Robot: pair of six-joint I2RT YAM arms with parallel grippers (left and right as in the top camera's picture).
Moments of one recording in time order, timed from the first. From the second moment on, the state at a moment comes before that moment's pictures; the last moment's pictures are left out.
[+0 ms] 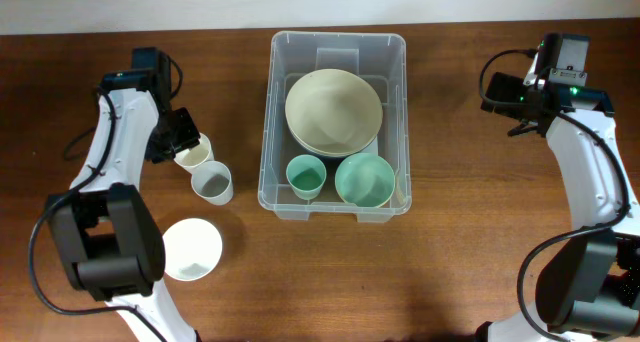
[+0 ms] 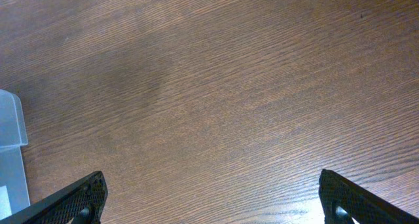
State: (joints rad) left arm 0.08 2.02 1.67 -1.13 -0.08 -0.39; right arm -0.19 1.75 1.46 -0.68 0.07 0.16
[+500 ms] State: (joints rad) left arm 0.08 2.10 1.67 -1.10 -0.08 -0.40; right arm -0.19 1.75 1.46 -0.68 0.07 0.16
